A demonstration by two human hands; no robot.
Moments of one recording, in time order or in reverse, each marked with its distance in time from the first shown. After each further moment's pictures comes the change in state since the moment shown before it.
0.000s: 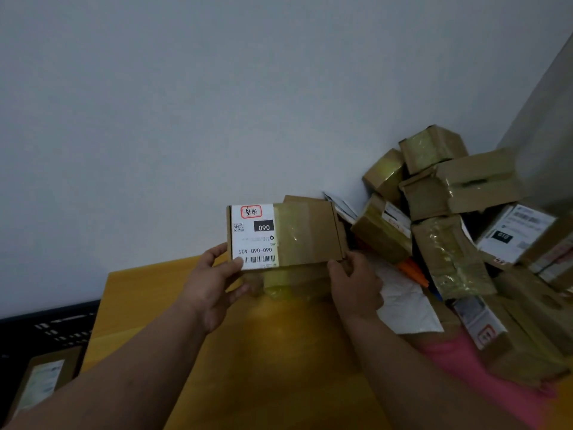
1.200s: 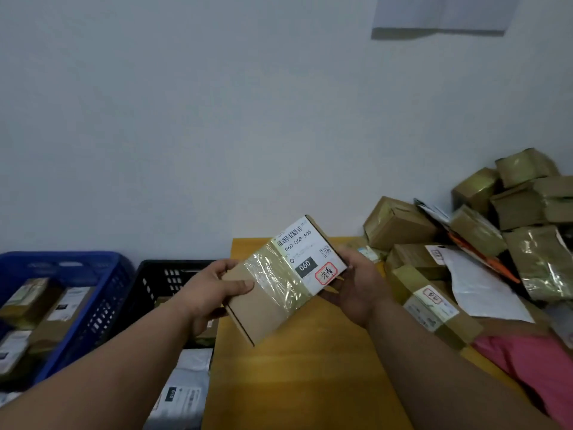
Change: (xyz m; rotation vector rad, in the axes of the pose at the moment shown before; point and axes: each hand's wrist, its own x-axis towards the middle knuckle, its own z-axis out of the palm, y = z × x) left_hand -0.167 0.026 -0.246 0.356 0.056 0.035; right_hand -0.208 -0.087 0.072 0.841 -0.835 0.252
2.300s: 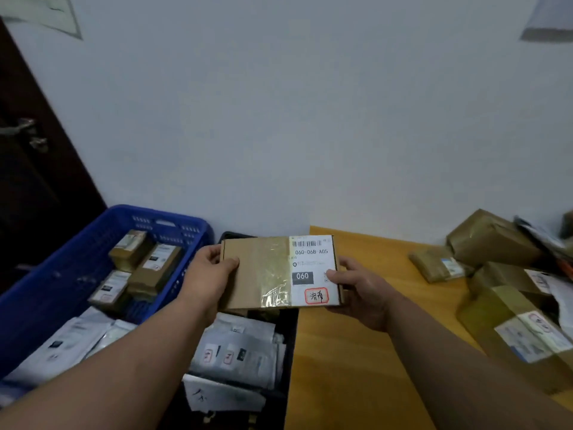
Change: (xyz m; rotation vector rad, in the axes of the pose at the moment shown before) left_hand -0.055 -0.059 -0.161 -0.208 0.556 0.097; right_hand -0.005 0.087 0.137 -0.457 -0.301 0.175
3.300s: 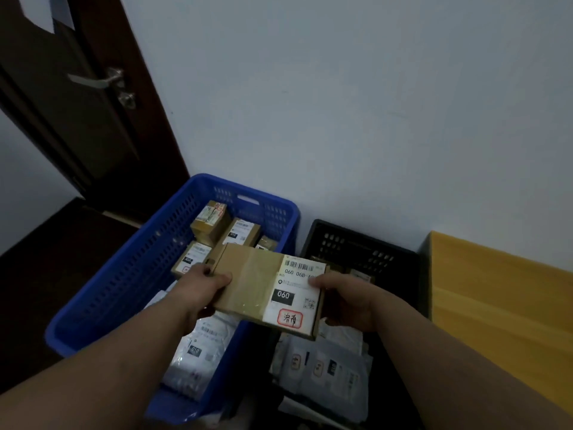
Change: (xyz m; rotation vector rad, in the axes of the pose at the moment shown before) left_hand 0.160 -0.027 -0.228 0.186 0.071 -0.423; right_hand 0.217 0.029 0.226 -0.188 -0.262 0.400
